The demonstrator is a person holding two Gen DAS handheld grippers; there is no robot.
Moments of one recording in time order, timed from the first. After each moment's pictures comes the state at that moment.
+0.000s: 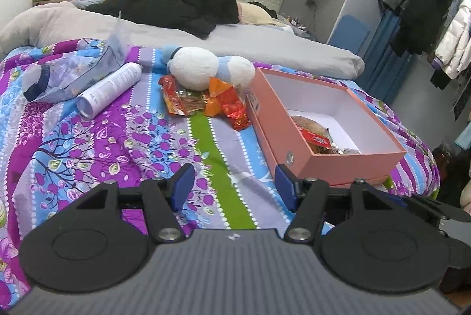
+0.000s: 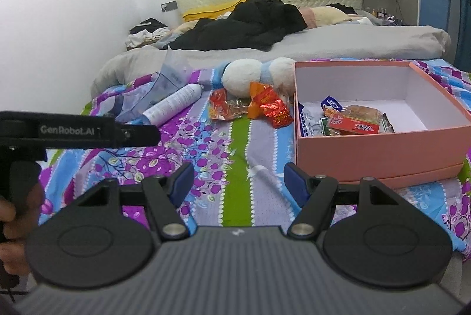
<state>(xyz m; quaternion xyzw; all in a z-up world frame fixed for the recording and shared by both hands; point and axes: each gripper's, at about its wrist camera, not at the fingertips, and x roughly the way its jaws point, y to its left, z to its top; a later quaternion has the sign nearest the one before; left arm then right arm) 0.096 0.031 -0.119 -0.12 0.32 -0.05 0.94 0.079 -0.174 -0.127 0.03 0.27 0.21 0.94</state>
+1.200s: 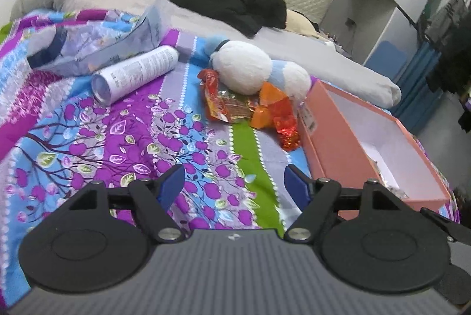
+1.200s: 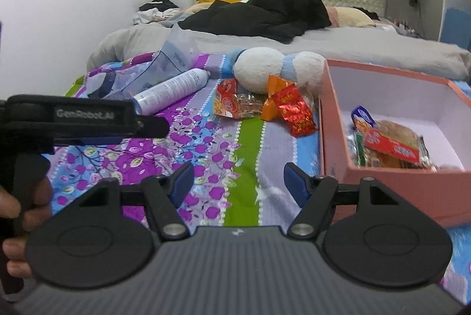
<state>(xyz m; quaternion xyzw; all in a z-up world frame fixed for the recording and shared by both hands) 0.190 0.092 -0.198 -0.20 0.31 0.02 0.93 0.155 -0.108 -0.168 -0.04 0.27 0.22 0.93</state>
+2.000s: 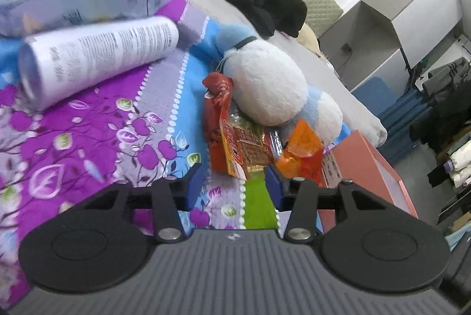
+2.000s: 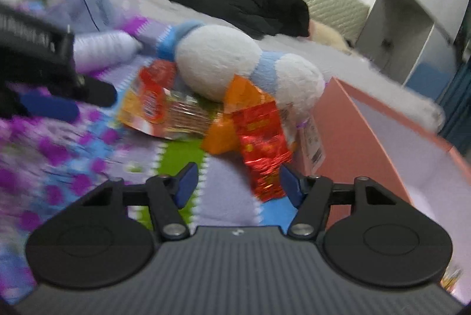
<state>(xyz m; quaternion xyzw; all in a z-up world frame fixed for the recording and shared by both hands) 0.354 0.168 -0.282 -0.34 0.31 -0.04 0.89 0.308 -0.025 -0.246 -0.21 0.25 0.09 0.94</state>
